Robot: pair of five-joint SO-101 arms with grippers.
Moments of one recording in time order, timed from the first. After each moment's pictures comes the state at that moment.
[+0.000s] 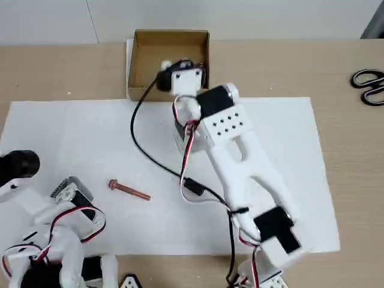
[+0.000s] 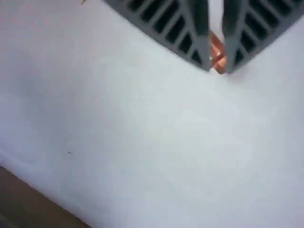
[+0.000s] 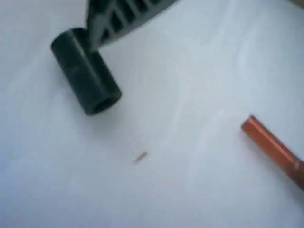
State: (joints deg) left arm -15.6 -82.8 44.3 90.0 30.0; right arm -30.8 4.9 -14.1 97.1 -4.7
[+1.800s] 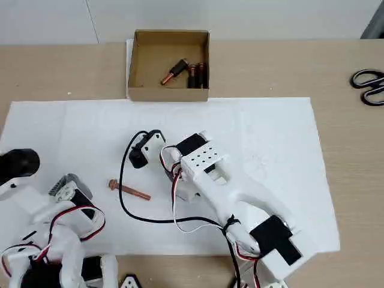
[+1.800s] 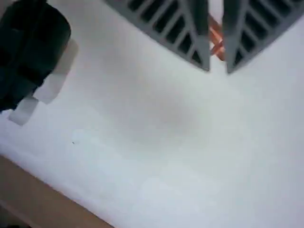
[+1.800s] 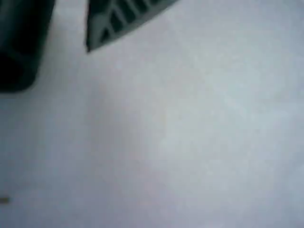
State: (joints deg) left arm -15.6 -82.8 44.3 88.3 28.1; right arm -38.2 3.7 19.6 73.3 23.3
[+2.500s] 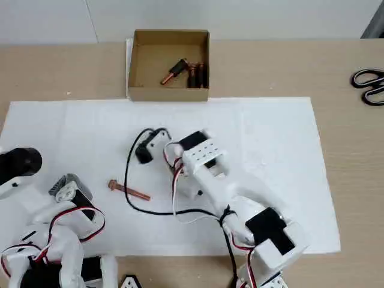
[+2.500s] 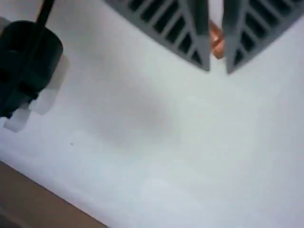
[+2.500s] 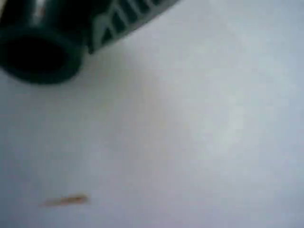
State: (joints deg) left arm -15.6 -82.8 44.3 88.3 26.8; right arm -35.7 9.9 18.5 71.5 23.3
